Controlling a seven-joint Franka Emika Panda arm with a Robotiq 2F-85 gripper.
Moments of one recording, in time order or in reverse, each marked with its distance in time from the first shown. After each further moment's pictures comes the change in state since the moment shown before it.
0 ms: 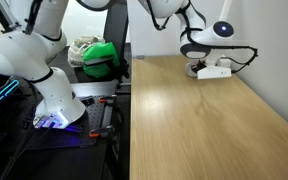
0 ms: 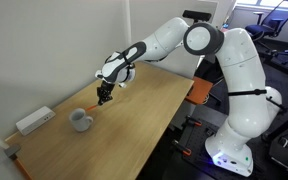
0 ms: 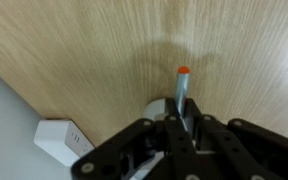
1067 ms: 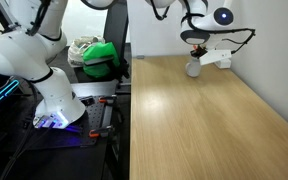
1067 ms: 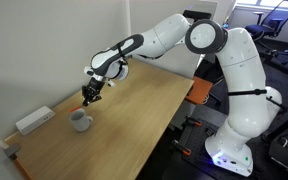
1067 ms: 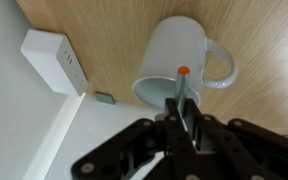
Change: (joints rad) arm -0.003 -0.004 0.124 0.065 0.134 -0.048 -0.221
